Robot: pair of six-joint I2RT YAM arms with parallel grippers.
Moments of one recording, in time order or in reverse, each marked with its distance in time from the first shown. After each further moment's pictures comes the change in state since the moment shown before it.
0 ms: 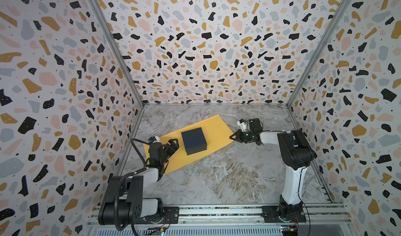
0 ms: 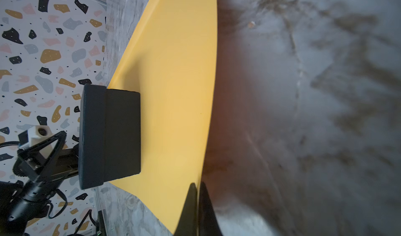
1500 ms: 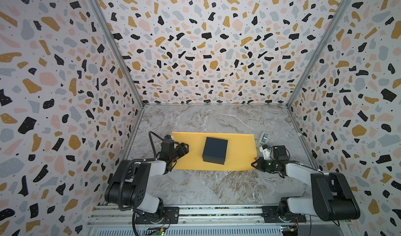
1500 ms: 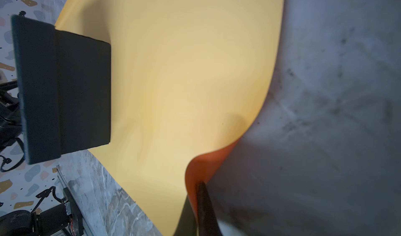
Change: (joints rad) left arm -0.167 0.201 0.089 -0.081 -0.013 0.132; right arm -0.184 -0.638 -0.673 -0.172 0.116 -0.133
